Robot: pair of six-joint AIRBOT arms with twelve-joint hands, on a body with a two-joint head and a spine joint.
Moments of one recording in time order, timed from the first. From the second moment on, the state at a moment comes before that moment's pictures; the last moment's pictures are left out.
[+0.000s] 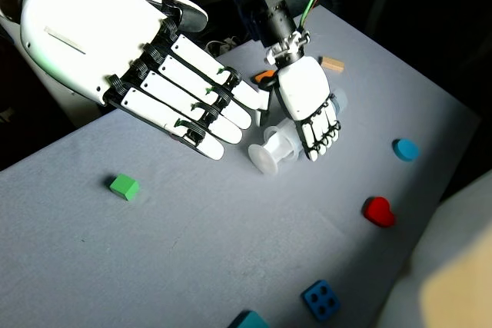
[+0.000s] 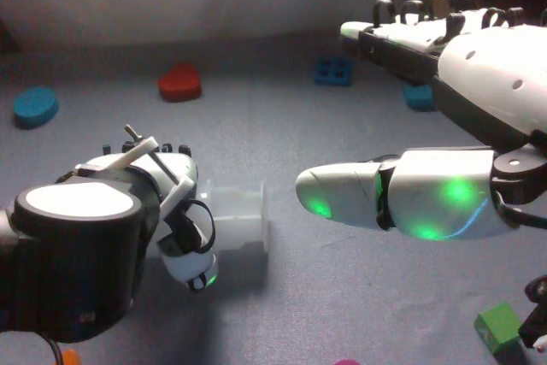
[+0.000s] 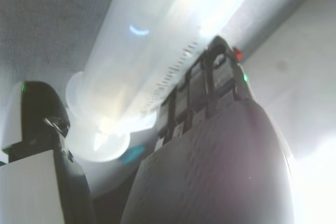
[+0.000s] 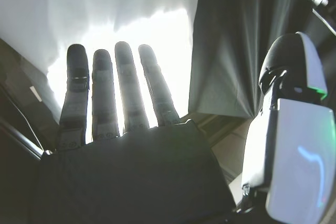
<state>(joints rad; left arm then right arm) 0.53 -1.18 0.84 1.25 1.04 -0.68 -0.34 -0.77 0.33 -1.75 -0.82 1.04</state>
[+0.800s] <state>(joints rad) 0.57 -1.22 0.87 1.32 1.02 -0.71 -0.34 -0.77 0.33 -1.75 -0.82 1.04</state>
